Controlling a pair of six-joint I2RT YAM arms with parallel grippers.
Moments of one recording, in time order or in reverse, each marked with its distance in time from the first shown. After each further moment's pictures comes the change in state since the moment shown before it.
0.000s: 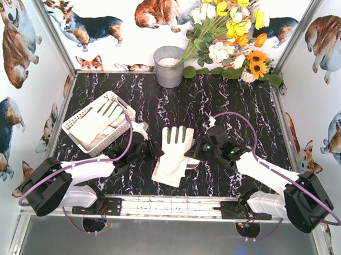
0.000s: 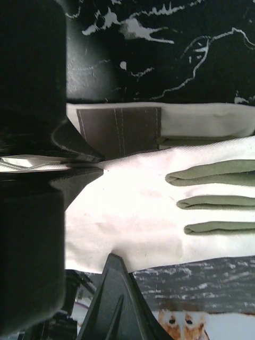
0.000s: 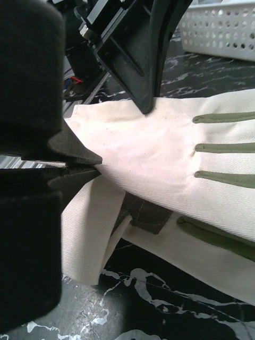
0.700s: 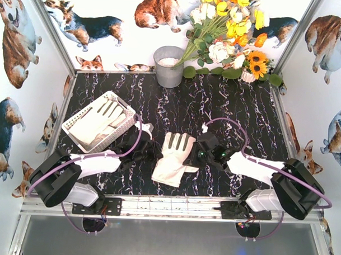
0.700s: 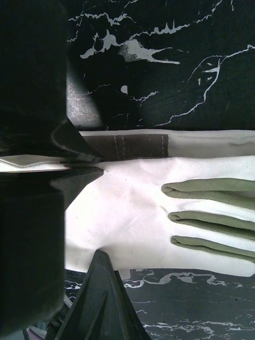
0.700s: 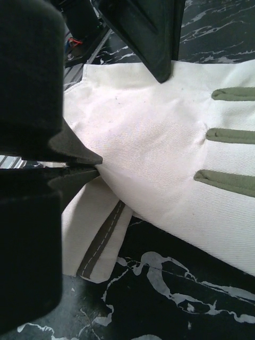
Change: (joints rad) left arm -0.005 0.114 0.076 -0.129 -0.016 0.108; right arm 0.092 0.129 -0.039 0.030 0.070 0.004
